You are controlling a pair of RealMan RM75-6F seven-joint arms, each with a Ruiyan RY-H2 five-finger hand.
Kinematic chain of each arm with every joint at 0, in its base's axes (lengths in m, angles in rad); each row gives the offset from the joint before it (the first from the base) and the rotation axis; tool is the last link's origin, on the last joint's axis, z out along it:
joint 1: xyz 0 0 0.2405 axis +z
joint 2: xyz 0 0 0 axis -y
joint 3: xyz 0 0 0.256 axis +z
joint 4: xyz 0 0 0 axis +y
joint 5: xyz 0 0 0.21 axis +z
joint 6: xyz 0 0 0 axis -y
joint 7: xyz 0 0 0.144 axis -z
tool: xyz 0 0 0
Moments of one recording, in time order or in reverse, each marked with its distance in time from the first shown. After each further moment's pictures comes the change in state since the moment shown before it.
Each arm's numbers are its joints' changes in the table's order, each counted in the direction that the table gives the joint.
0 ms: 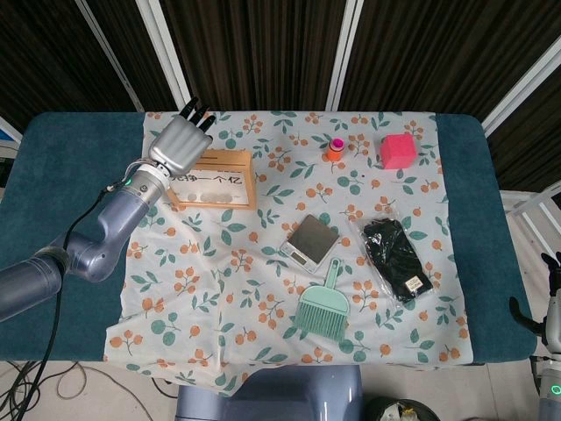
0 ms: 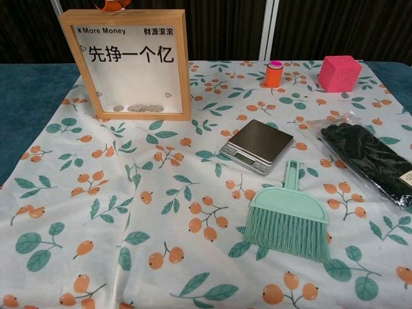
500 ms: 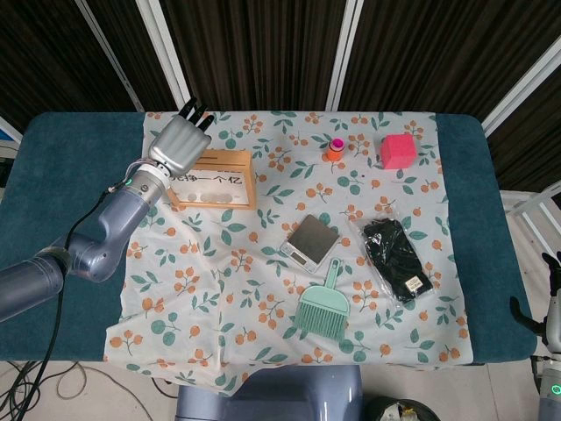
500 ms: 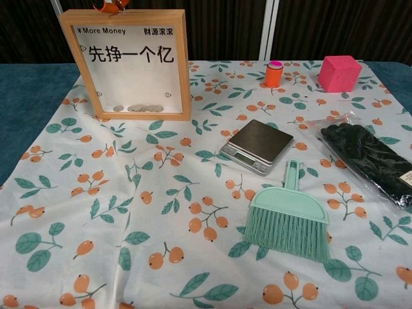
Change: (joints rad) left arm -0.018 -0.001 0.018 -0.010 -0.052 -0.009 -0.039; right arm -0.001 0.001 0.001 0.003 0.000 -0.003 0.000
